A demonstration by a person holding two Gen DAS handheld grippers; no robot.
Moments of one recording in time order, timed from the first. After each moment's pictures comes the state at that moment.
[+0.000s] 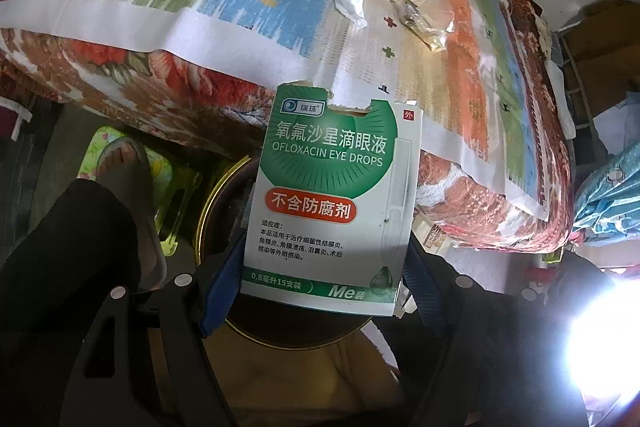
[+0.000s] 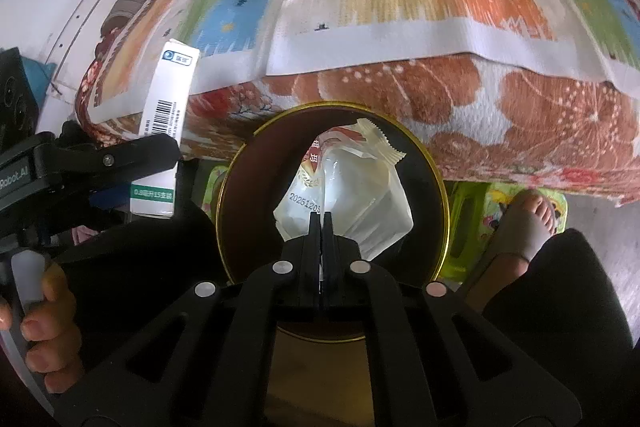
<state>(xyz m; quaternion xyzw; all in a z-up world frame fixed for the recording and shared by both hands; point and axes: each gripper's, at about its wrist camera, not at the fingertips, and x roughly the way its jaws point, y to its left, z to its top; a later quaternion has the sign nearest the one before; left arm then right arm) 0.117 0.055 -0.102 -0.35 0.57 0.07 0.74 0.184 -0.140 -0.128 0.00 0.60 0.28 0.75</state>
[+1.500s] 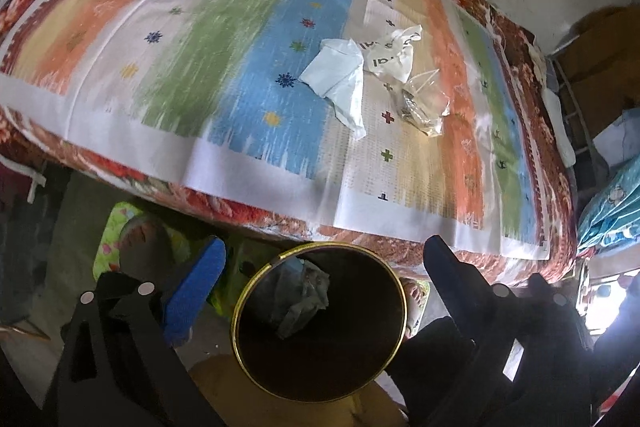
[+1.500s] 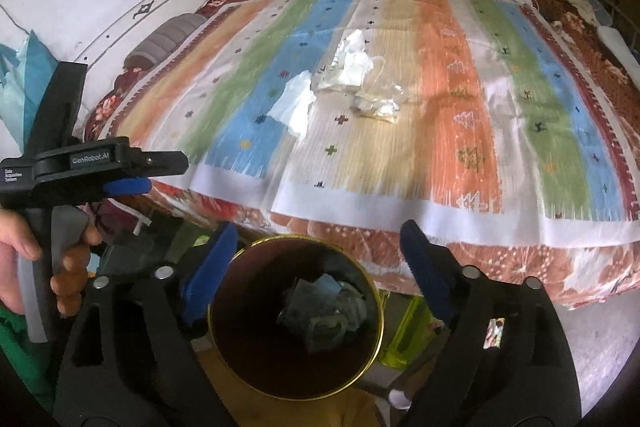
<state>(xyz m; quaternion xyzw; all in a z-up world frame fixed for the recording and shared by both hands) 0.168 0.110 -0.053 -0.30 0.52 0.10 0.79 0.223 -0.141 -0.018 -0.06 0.45 0.31 0.84</state>
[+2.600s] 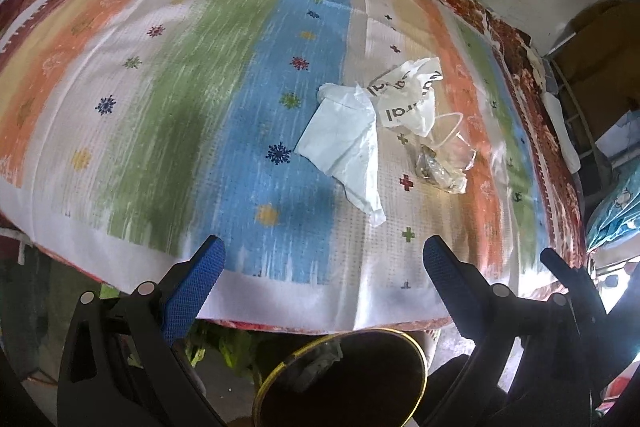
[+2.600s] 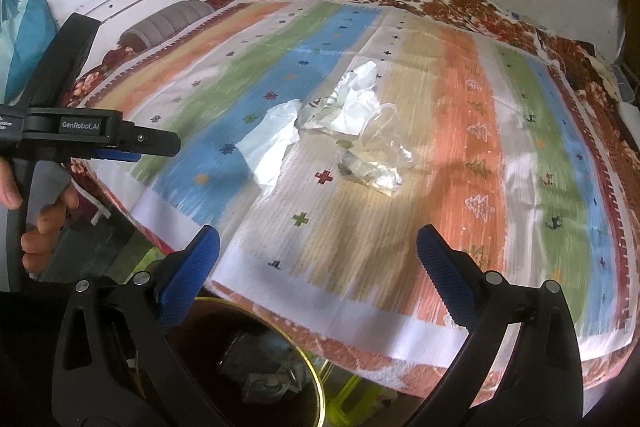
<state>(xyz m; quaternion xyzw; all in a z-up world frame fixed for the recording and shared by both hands) 0.248 0.158 -0.085 -0.28 0.51 0.07 0.81 0.304 -0.086 -0.051 -0.14 0.39 0.34 0.85</state>
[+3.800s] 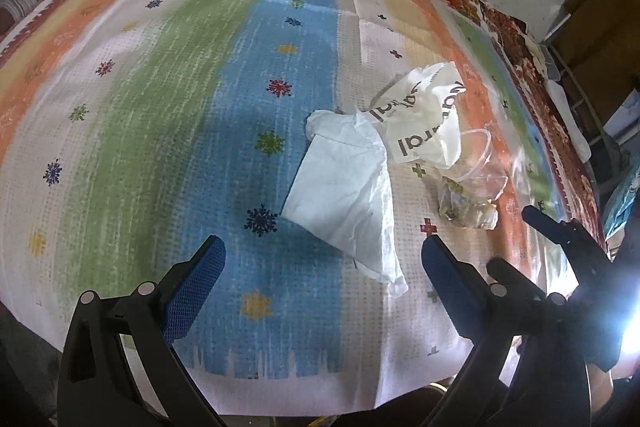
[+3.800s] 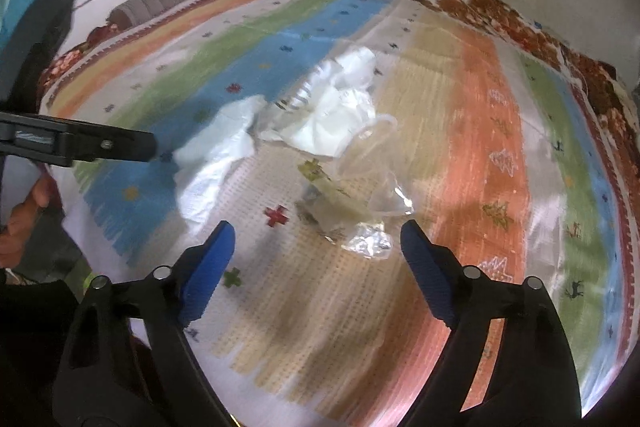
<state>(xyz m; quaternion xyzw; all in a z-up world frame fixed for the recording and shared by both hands) 0.309 0.163 -0.120 -0.24 0.50 0.06 0.83 0.392 -0.050 -0.104 -0.19 0.39 0.34 0.83</state>
